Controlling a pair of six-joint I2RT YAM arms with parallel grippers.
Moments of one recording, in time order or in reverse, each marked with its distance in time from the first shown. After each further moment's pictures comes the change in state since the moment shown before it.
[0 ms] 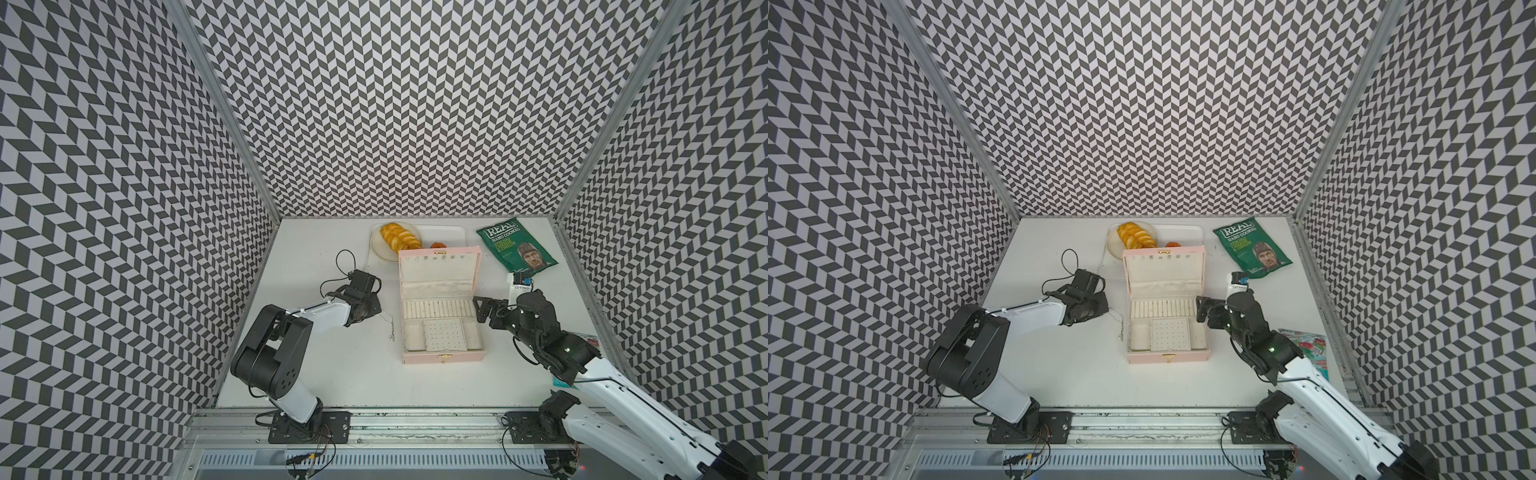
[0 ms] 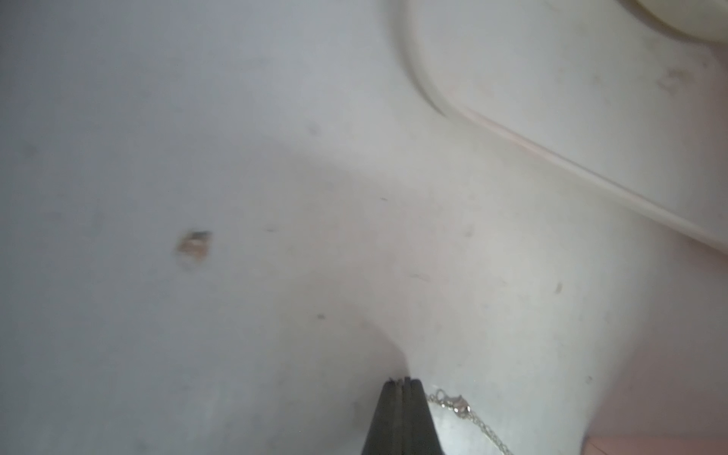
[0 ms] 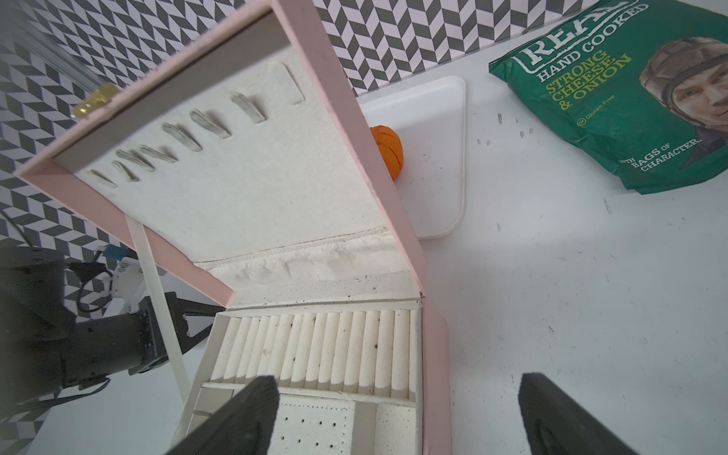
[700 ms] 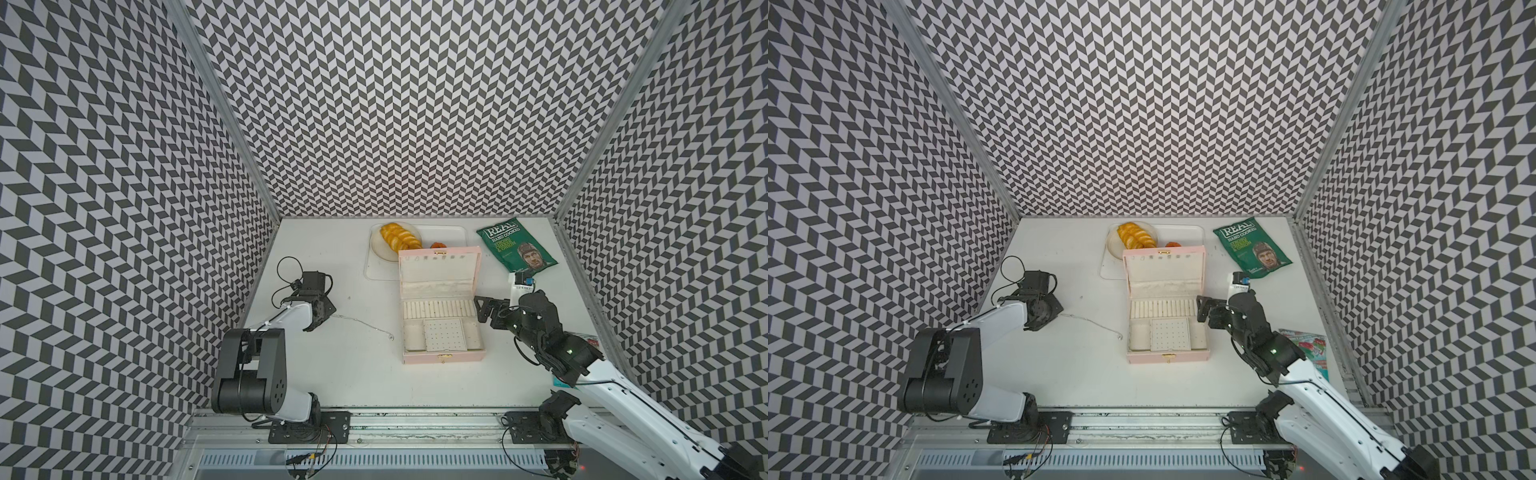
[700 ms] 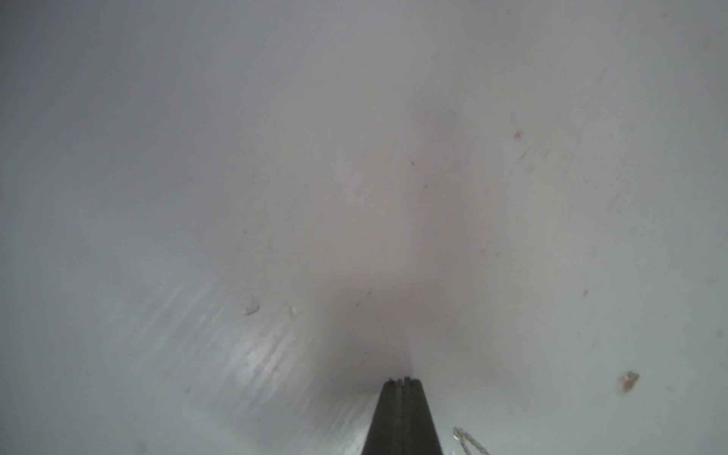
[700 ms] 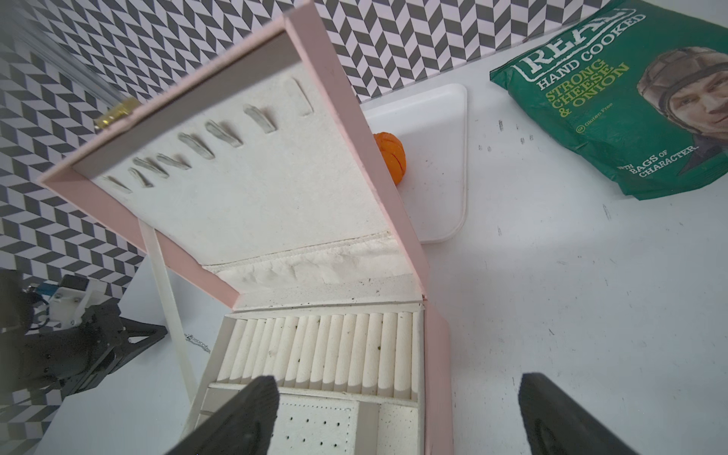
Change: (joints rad) left arm 0.376 -0.130 -0.050 -0.167 -0.083 0.009; right arm 0.000 -0.039 0.000 -0.003 0.000 -0.001
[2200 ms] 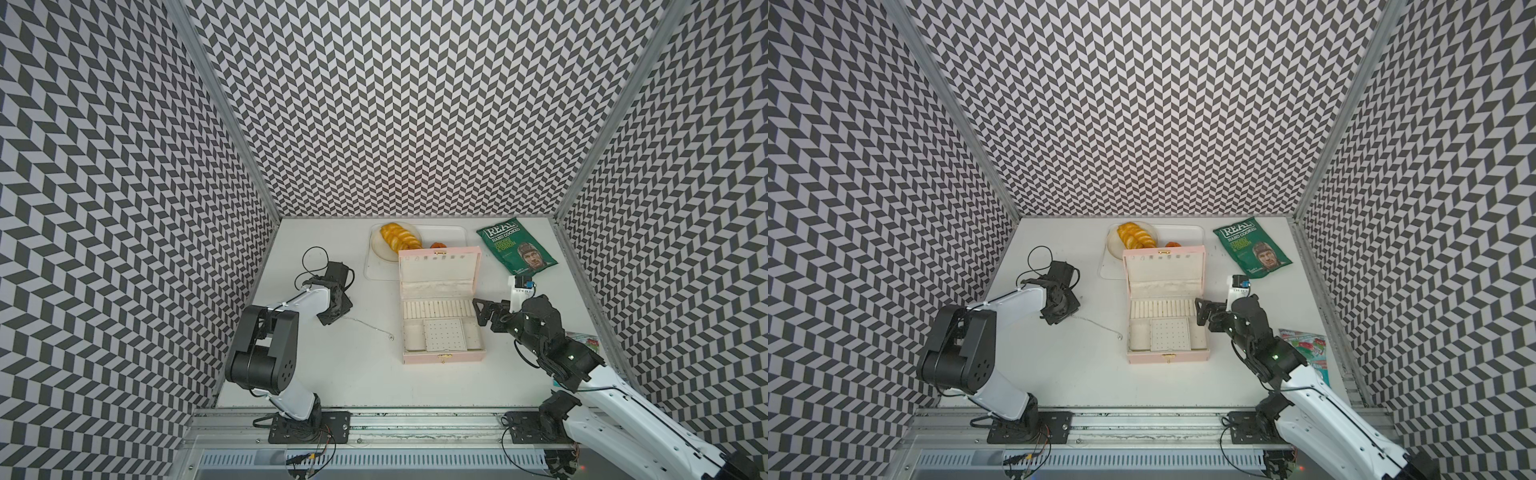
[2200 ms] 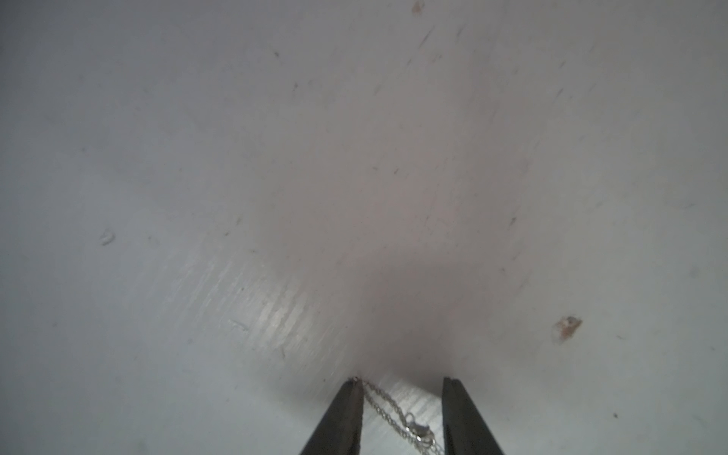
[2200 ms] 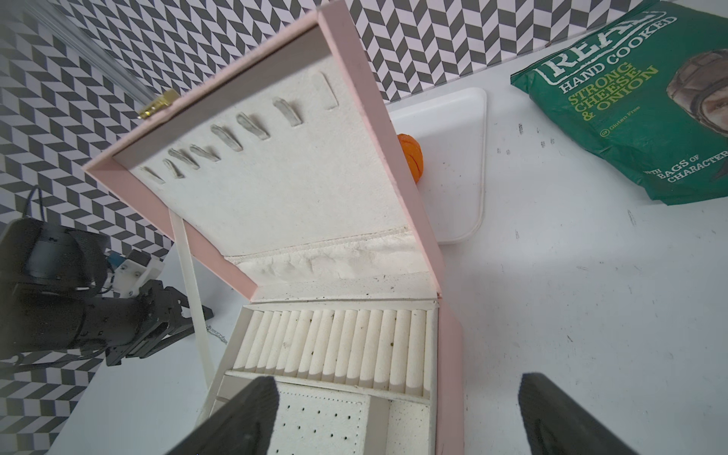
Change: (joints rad) left arm -0.182 0.156 0.177 -0.188 -0.007 -0.152; right arm 0.000 -0.033 -0.051 0.056 -0.042 -0.017
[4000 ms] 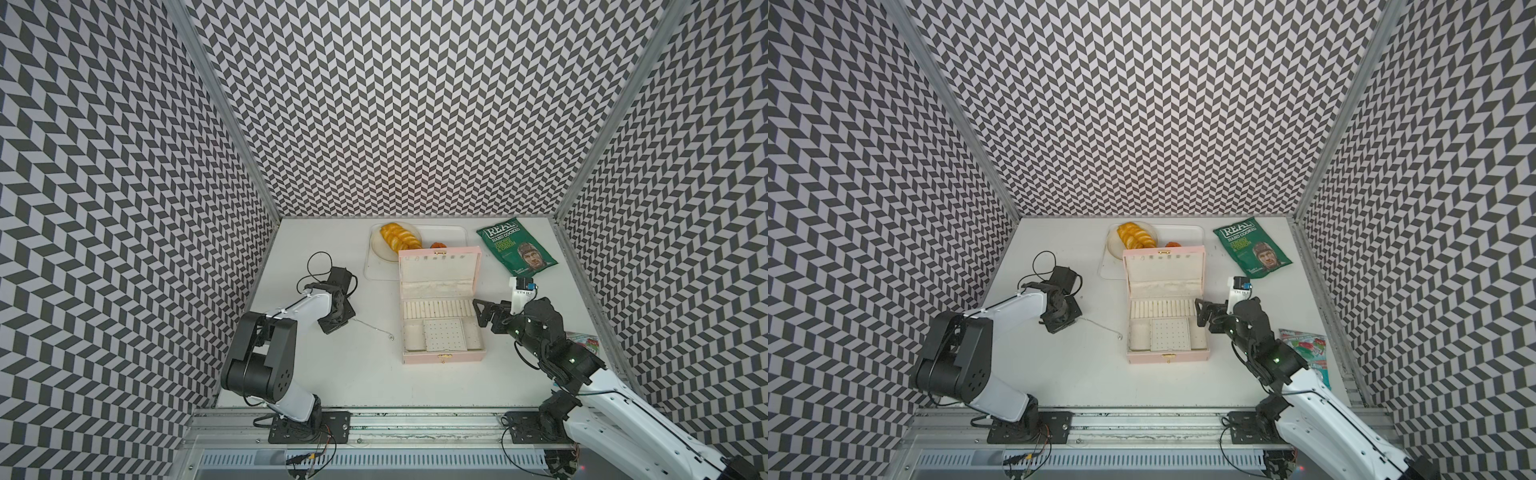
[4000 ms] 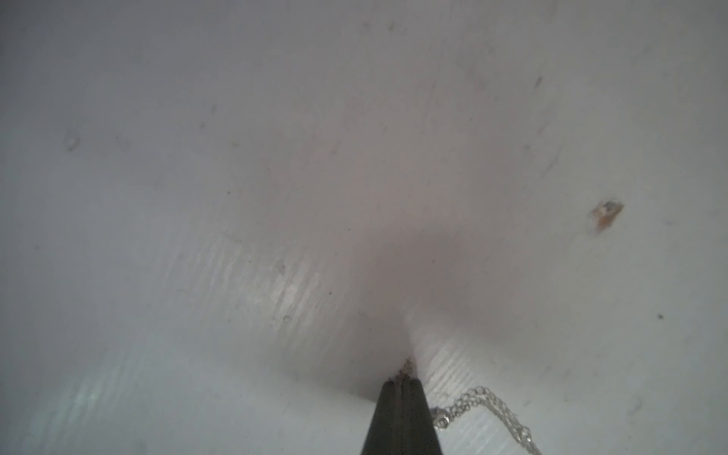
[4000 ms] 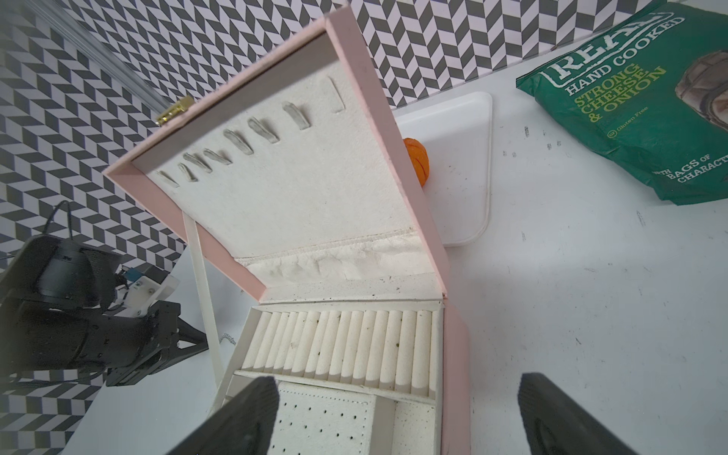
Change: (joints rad) left arm -0.034 -0.051 -0.037 -0.085 0.038 0.034; right arm 0.000 -0.029 -0.028 0.029 -0.011 0.010
